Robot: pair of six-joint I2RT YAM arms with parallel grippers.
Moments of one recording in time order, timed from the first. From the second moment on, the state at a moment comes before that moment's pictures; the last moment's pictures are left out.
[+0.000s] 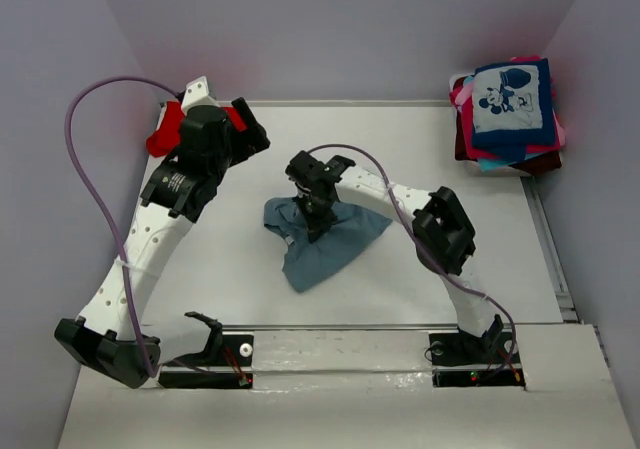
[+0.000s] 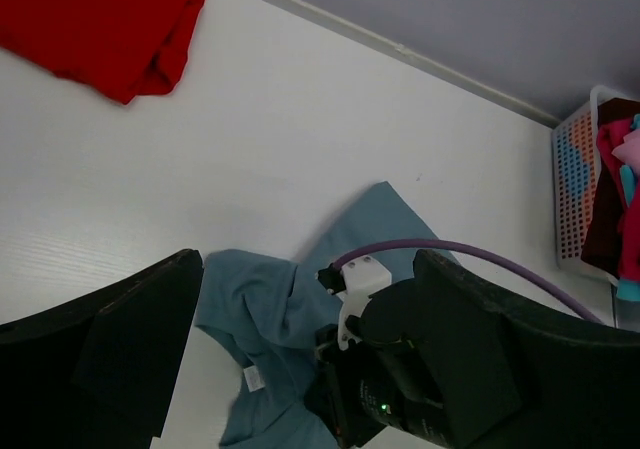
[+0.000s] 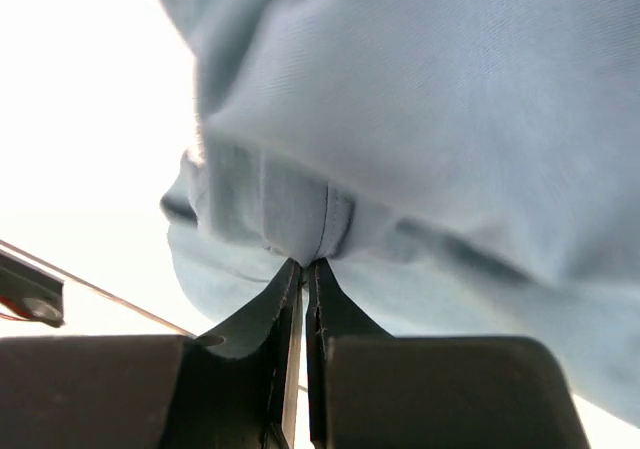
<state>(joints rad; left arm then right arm) -0.40 1.18 1.40 -0.62 -0.30 -0.60 0.86 2.17 1.83 -0.95 -0.17 0.45</state>
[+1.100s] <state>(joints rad) -0.62 1.12 1.10 -0.53 -0.40 -0.70 0.86 1.65 2.46 -1.17 0.34 0.38</state>
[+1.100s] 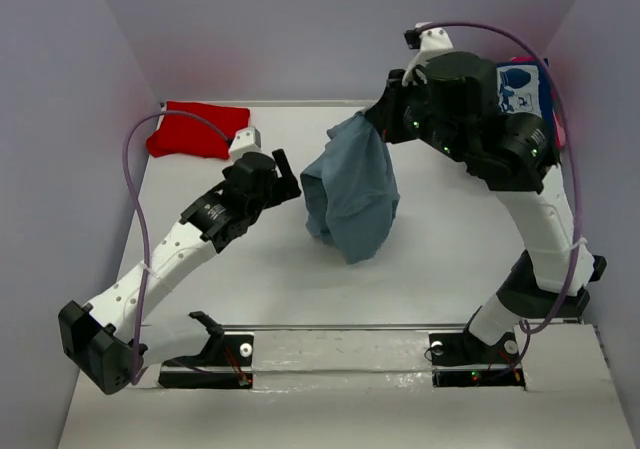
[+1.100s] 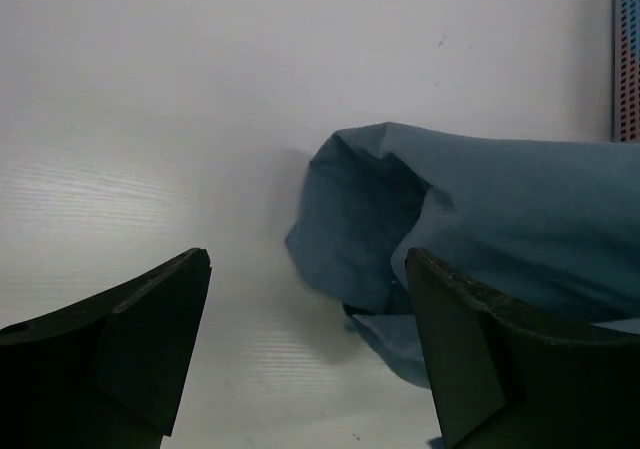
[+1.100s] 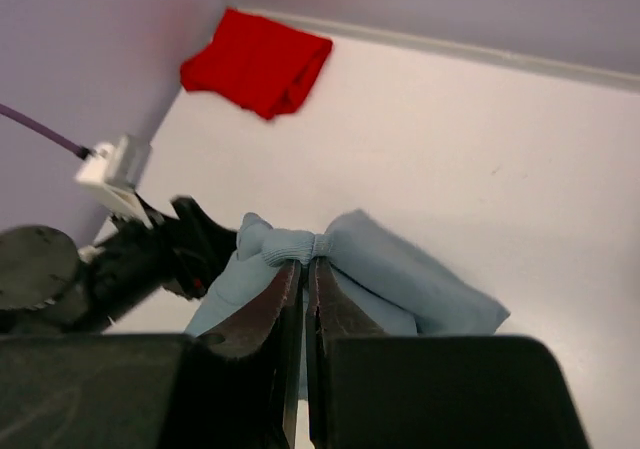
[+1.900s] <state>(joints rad) -0.72 1.01 0.99 -0.56 -0.55 -0.83 0.86 1.44 2.35 -0.60 0.39 0.06</state>
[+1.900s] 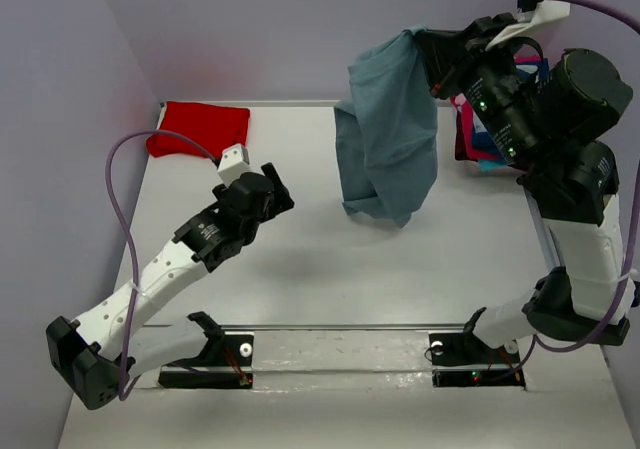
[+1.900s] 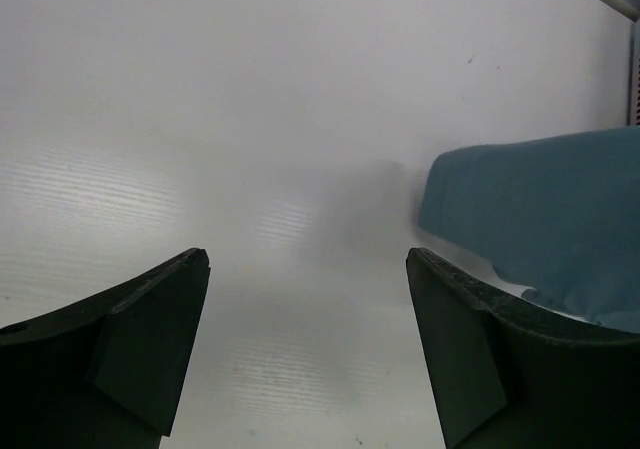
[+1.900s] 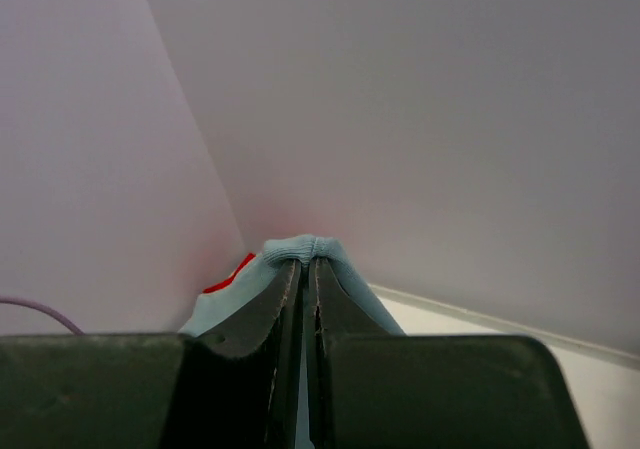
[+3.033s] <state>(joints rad) -0.72 0.99 0.89 -0.50 -0.52 -0.85 1.01 1.46 2.42 -0.80 0.60 0.05</state>
